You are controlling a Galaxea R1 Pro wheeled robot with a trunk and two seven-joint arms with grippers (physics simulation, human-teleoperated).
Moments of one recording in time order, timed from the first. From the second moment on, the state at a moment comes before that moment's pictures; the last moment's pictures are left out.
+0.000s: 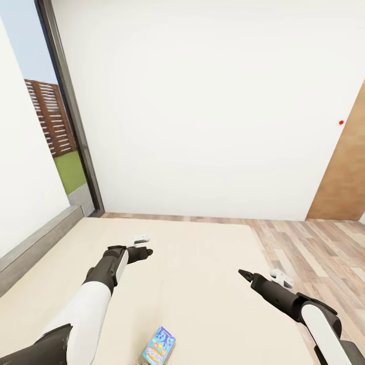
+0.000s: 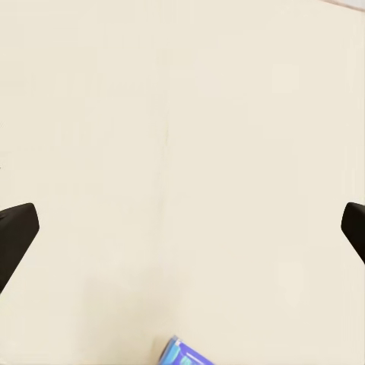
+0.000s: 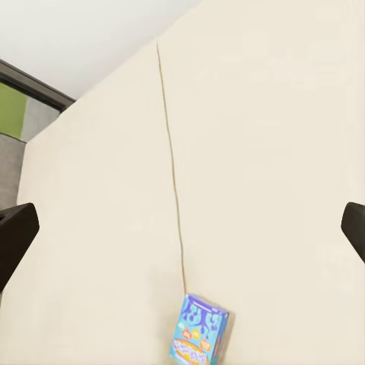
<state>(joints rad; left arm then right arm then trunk) -0.84 -0.14 0.36 -0.59 -0.27 0.55 -0.17 -0.16 -0.18 -0.04 -1.58 -1.00 0.72 -0.23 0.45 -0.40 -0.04</state>
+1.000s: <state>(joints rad) -0.85 -0.16 0.35 -0.57 -0.28 0.55 -0.16 -0.16 -0.19 -0.11 -1.59 -1.00 0.77 -0.23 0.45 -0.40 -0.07</state>
